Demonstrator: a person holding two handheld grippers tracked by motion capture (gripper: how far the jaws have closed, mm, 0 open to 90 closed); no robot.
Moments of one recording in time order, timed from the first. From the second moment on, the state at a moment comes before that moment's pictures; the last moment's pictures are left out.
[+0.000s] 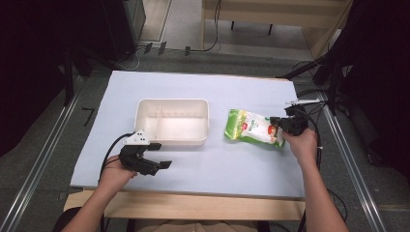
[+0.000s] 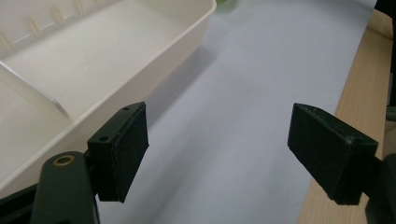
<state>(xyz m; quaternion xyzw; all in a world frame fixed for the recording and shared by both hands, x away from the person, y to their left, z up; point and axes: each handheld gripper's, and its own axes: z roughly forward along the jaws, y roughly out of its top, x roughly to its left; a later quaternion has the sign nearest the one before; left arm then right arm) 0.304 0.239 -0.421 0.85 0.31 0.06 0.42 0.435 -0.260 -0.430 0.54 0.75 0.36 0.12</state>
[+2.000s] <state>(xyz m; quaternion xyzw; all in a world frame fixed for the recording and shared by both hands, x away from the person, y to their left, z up) 0.300 0.244 -0.419 0.85 0.32 0.07 0.42 0.394 -0.258 -0.448 0.52 0.80 0.30 0.07</state>
